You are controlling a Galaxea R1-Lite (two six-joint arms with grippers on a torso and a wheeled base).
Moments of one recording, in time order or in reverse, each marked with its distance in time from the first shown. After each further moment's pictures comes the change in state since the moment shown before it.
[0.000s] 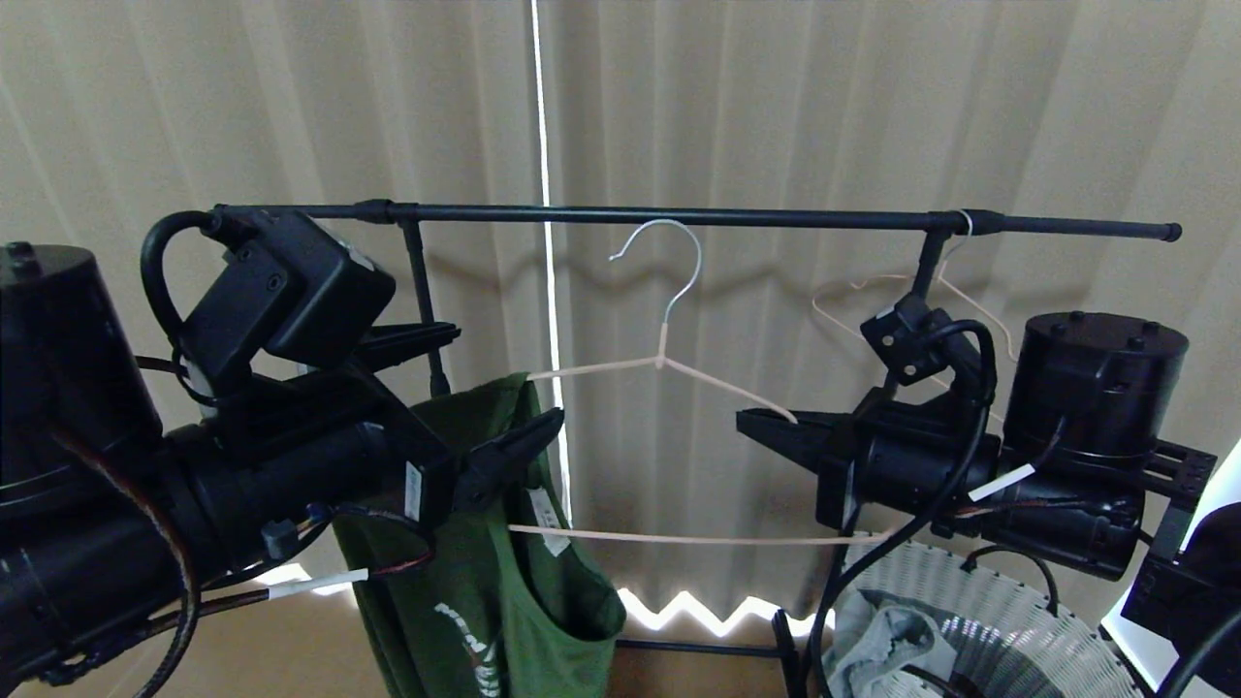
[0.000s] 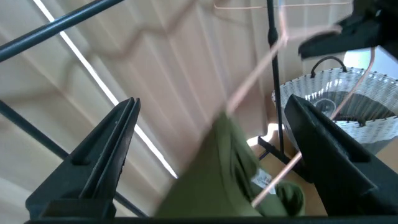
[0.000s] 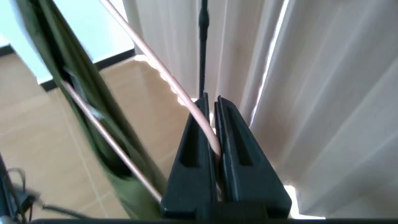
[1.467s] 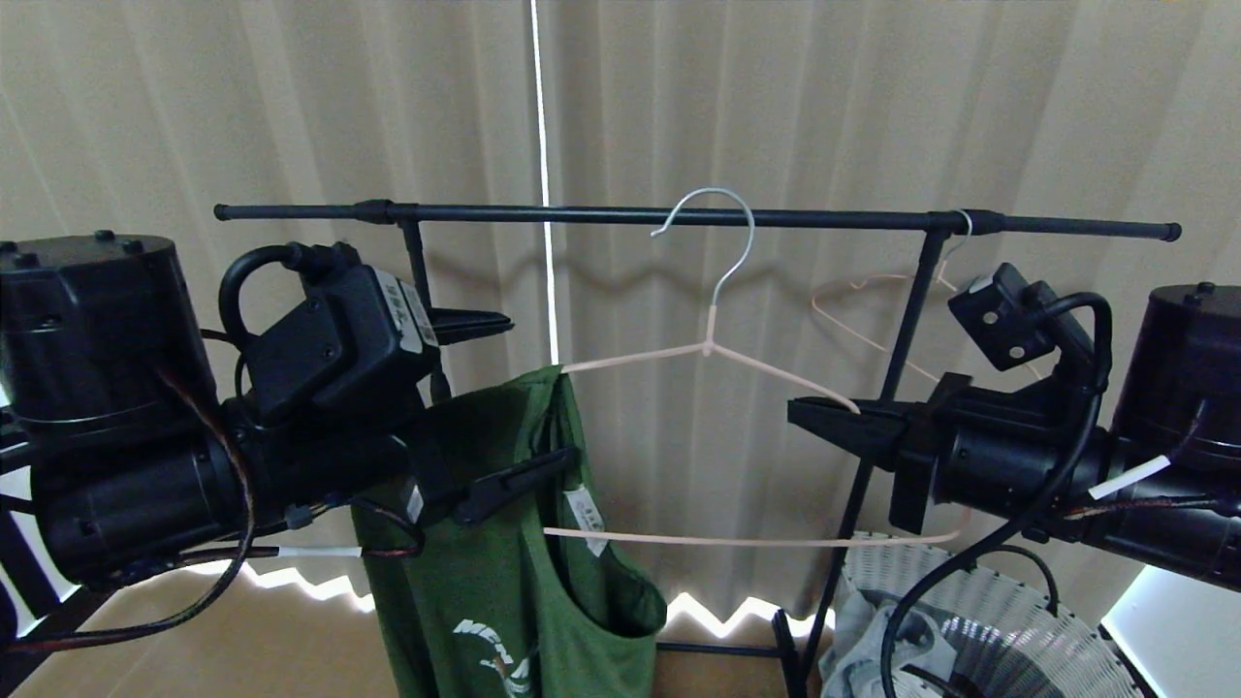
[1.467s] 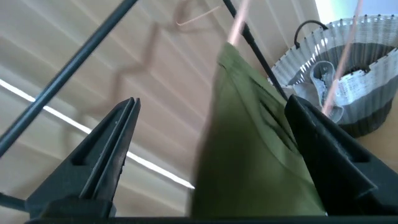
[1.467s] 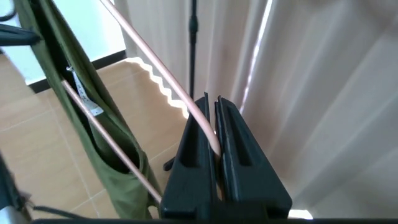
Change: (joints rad) left arm 0.143 0.090 -0.046 -0.006 -0.393 0.360; right arm -0.018 -0.162 0.010 0.149 0.000 -0.034
